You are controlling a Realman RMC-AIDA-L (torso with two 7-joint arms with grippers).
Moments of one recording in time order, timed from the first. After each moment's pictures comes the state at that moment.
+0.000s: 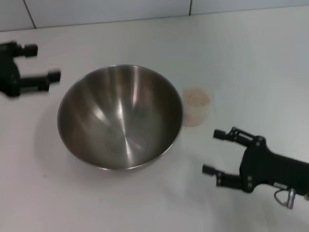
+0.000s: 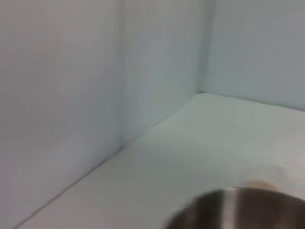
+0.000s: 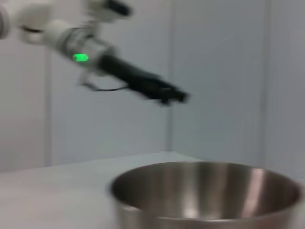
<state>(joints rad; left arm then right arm) -0.34 -2.06 0.95 1.37 1.96 1.48 -1.81 0.34 1.97 -1.50 0.02 -0.94 -1.65 0.42</state>
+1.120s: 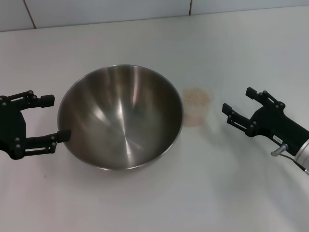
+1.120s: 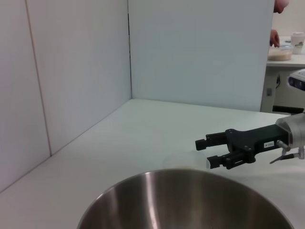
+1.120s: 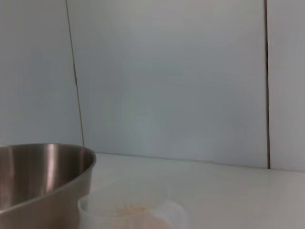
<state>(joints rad) -0.23 -2.07 0.92 1.22 1.84 1.70 -1.45 0.30 2.08 -1.05 -0.09 -0.96 -1.26 0.49</state>
